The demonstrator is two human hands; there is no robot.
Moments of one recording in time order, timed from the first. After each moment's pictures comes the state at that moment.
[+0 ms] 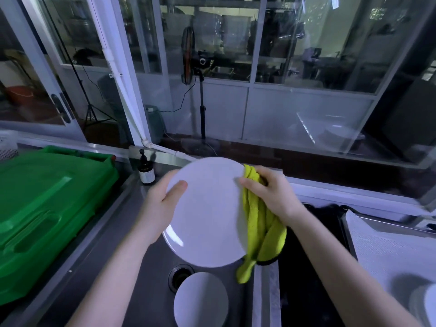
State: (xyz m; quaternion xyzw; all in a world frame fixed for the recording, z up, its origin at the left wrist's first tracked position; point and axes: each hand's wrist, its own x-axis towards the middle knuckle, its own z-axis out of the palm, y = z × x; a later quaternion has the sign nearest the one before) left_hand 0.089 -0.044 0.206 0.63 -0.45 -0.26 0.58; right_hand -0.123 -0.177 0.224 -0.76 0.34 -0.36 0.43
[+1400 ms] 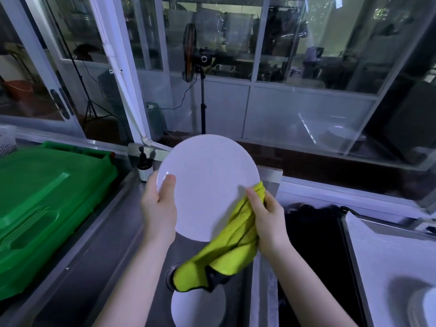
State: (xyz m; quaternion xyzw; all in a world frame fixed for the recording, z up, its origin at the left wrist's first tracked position) left_hand 0.060 -0.056 0.200 0.59 -0.24 -0.19 0.75; right_hand -0.111 -0.140 0.171 -0.50 0.41 -0.47 0.60
